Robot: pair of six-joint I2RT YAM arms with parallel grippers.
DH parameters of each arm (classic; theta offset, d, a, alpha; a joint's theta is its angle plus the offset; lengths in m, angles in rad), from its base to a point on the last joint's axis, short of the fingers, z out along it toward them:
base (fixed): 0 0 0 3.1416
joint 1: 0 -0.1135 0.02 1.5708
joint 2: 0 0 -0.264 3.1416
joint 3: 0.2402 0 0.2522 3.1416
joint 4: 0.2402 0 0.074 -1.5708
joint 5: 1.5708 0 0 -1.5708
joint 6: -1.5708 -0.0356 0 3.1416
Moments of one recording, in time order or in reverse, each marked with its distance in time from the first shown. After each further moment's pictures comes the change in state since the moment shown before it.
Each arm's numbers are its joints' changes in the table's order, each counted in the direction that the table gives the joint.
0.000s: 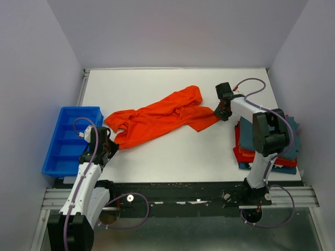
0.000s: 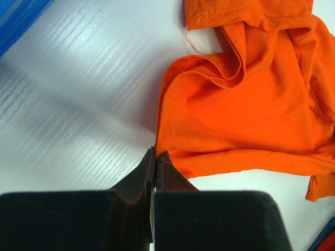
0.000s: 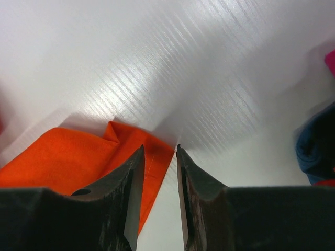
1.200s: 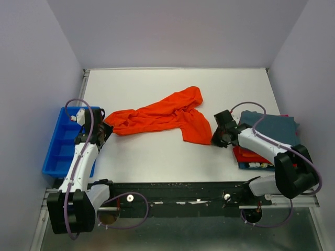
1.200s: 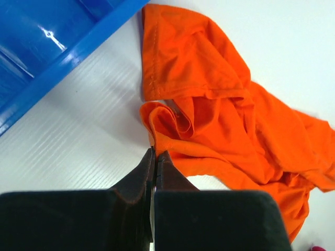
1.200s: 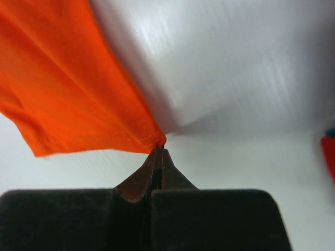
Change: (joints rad) left arm -0.056 0.219 0.252 -0.017 -0.056 -0.018; right arm -0.156 -0.496 -0.494 -0.041 -0.176 -0.014
